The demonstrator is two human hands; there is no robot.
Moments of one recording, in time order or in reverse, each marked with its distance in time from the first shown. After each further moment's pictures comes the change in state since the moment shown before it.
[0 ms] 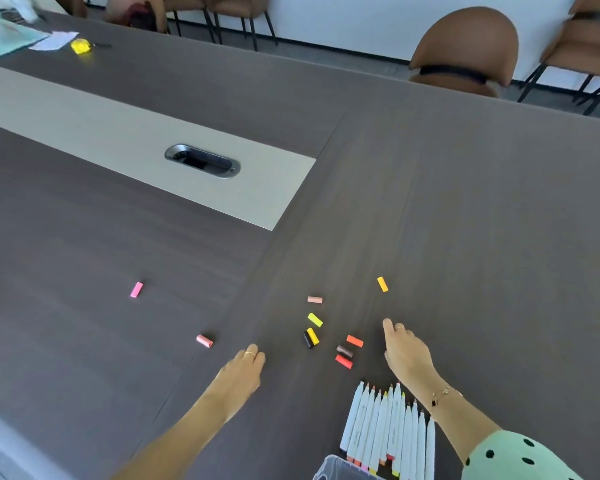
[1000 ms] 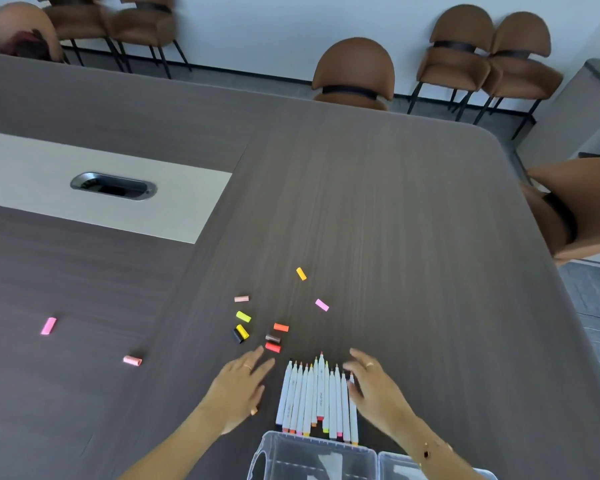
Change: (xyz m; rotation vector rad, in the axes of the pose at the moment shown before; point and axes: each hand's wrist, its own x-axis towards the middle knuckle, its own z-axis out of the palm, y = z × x) left_hand -0.002 0.100 -0.007 0.037 0.106 0.265; right_hand -0.145 0.059 0.029 0.369 0.060 -0.023
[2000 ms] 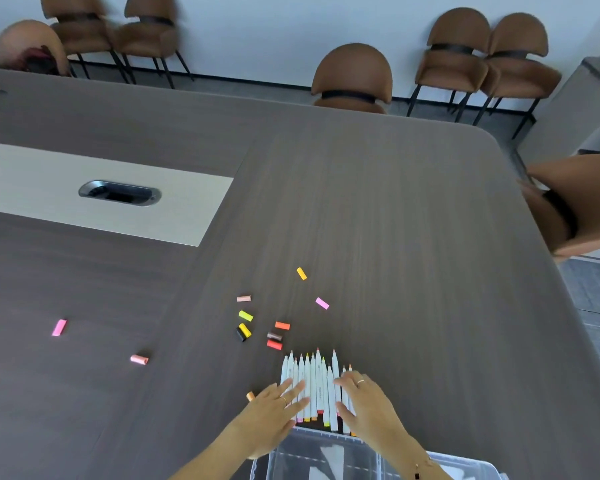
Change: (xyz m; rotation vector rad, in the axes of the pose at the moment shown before) left_hand -0.006 0.048 0.026 0.105 -0.249 0.280; right_hand -0.026 -0.019 0.017 -0.026 -0.071 -0.001
